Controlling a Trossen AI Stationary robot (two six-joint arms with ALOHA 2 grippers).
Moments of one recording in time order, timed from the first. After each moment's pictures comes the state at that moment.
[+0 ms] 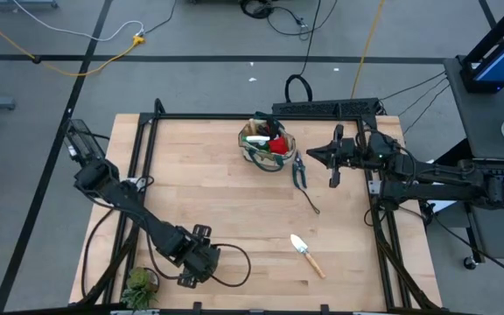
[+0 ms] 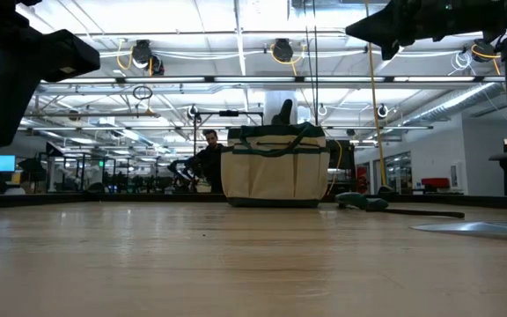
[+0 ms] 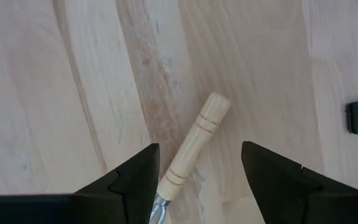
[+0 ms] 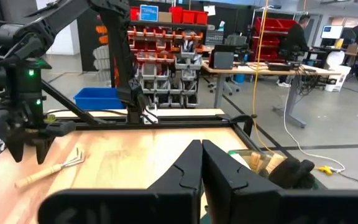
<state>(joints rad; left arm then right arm) -0.64 1.74 1.22 -0.80 -0.03 -0.42 -0.30 0.71 0.50 0.22 -0.16 -0.05</state>
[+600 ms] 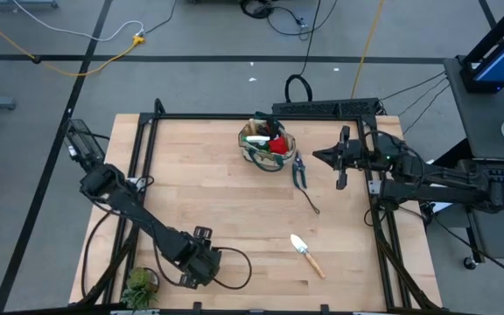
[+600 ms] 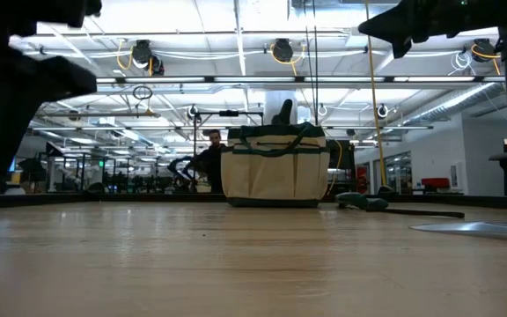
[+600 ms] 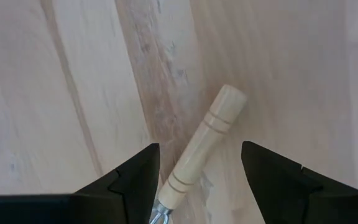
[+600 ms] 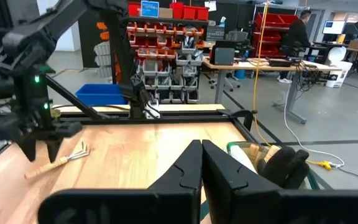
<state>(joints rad) -0.65 1.81 1.22 -0.81 -0.05 -0.43 -0.30 0.61 0.50 0.09 -0.16 -0.05</state>
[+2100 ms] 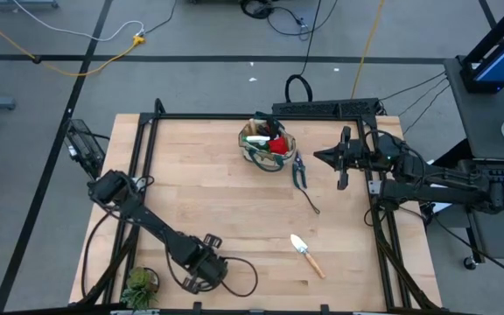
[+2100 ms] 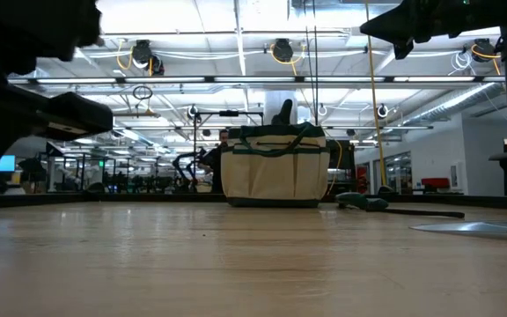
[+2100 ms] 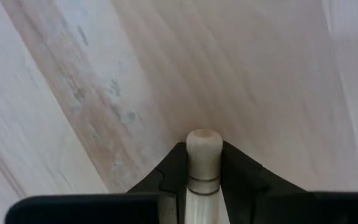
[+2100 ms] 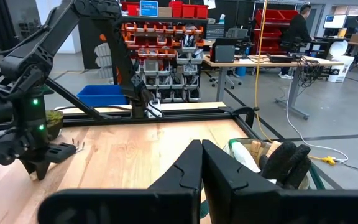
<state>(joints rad) -0.62 1.94 1.22 -0.68 0.03 -0.23 -0.30 0.59 0.50 0.07 -0.16 -0.02</state>
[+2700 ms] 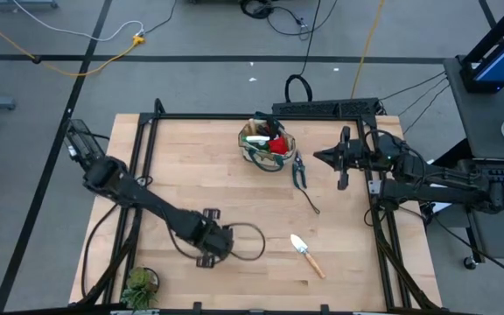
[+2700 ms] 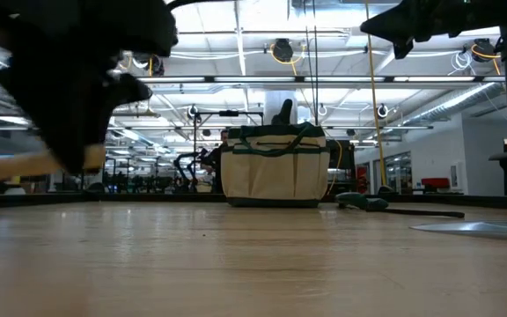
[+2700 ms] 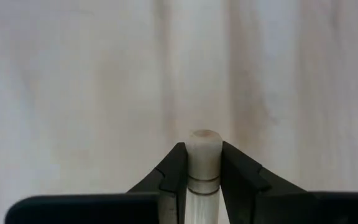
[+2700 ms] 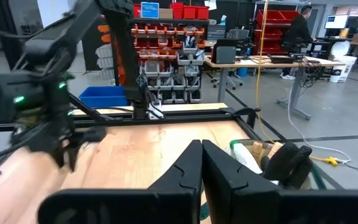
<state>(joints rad) -0.47 1.79 1.21 -0.79 -0.10 -0.38 -0.30 0.59 0.50 0.08 -0.17 -0.01</state>
